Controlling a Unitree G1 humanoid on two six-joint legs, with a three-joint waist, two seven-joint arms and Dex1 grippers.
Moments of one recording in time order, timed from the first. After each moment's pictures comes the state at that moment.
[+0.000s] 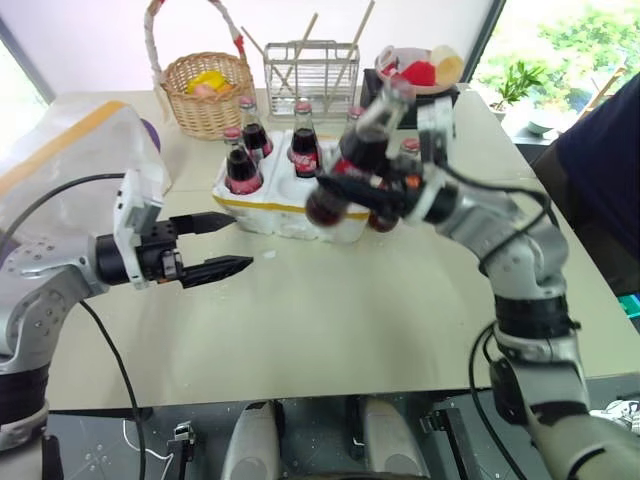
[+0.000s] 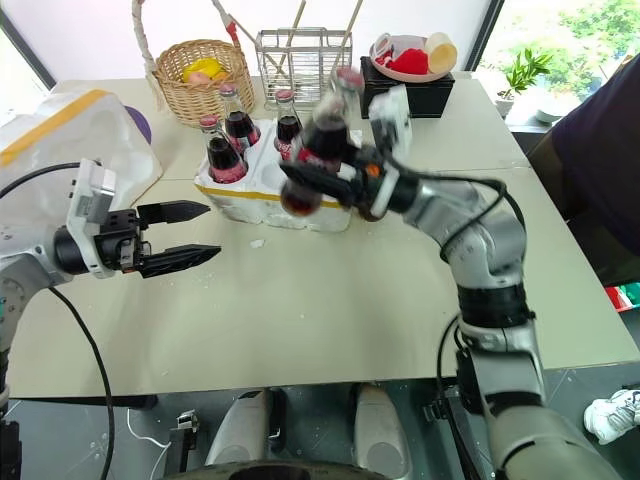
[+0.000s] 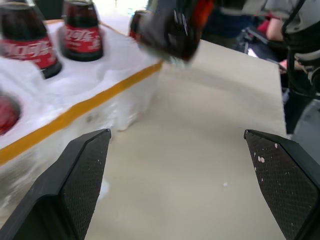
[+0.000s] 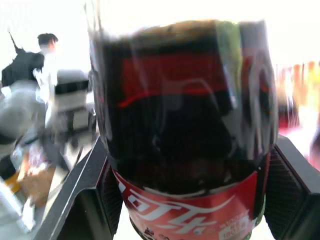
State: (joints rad) left arm -0.28 0.85 0.30 -0.33 -0.79 0.75 -1.04; right arm -0.85 -0.32 -0.01 0.00 0.70 0.66 0.74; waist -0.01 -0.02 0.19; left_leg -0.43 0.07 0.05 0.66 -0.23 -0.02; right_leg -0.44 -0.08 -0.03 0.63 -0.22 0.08
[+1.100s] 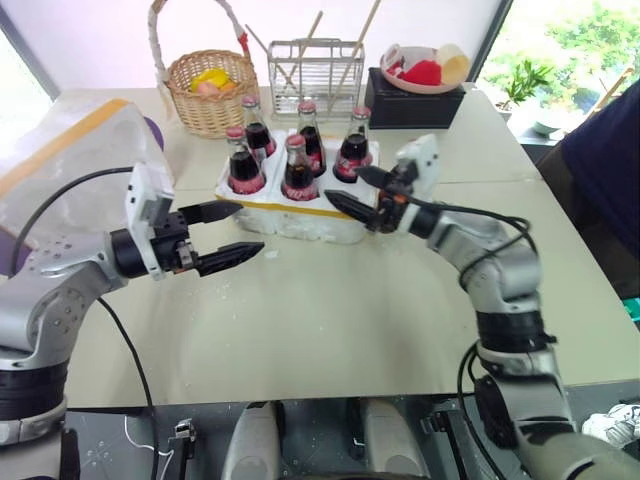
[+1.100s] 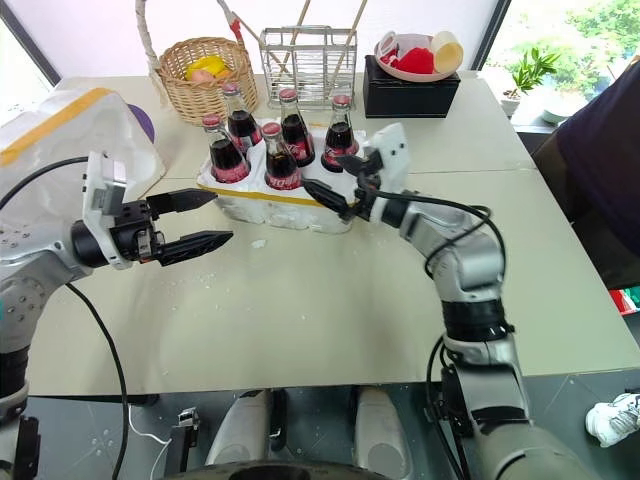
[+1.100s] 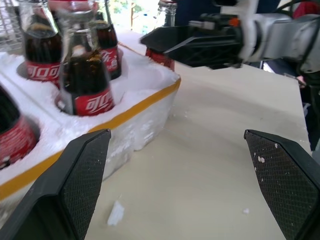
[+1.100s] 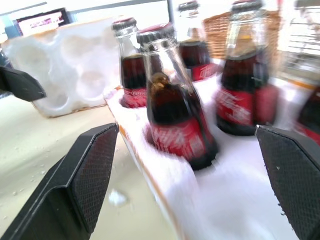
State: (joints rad) left arm -0.36 0.78 0.21 -0.31 -0.77 0.68 -0.96; right arm -0.55 -0.34 -0.10 -0.28 0.53 0.79 0.60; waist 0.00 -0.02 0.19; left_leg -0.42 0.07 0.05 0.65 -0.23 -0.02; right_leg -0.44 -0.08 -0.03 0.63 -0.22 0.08
